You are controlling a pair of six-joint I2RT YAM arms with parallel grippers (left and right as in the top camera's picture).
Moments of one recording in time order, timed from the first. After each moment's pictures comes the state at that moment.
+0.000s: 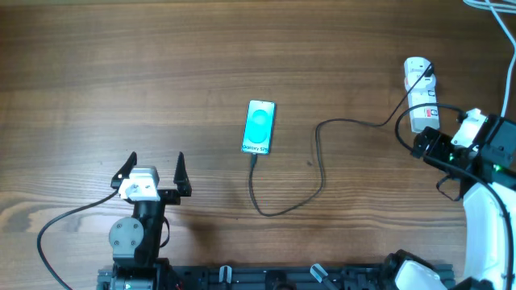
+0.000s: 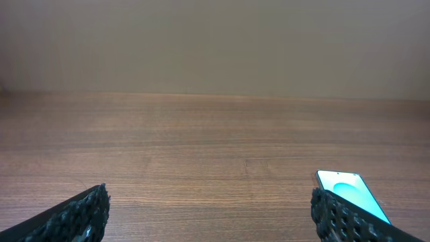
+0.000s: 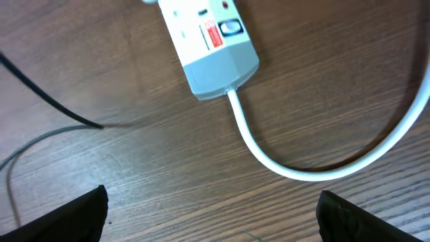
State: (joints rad) left arm -0.02 0.01 0.01 -0.07 0.01 -0.04; right arm -0.48 1.19 0.75 -0.57 -0.18 0.00
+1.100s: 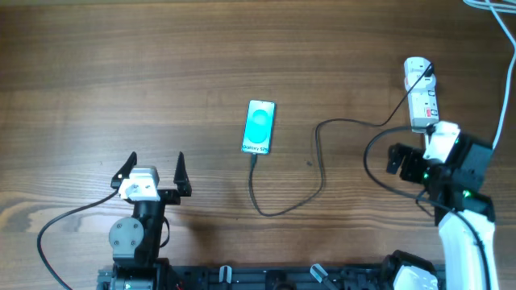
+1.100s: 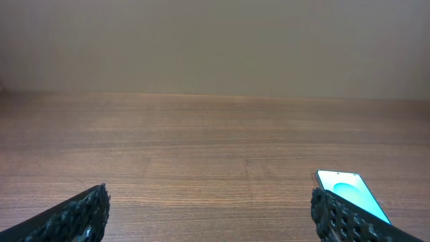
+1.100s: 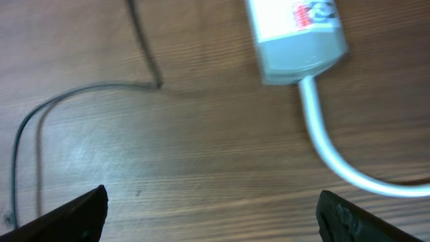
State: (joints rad) left arm -0.02 0.01 0.01 -0.07 0.01 -0.04; right arm -0.36 1.03 0.52 -0.41 -0.25 -0.08
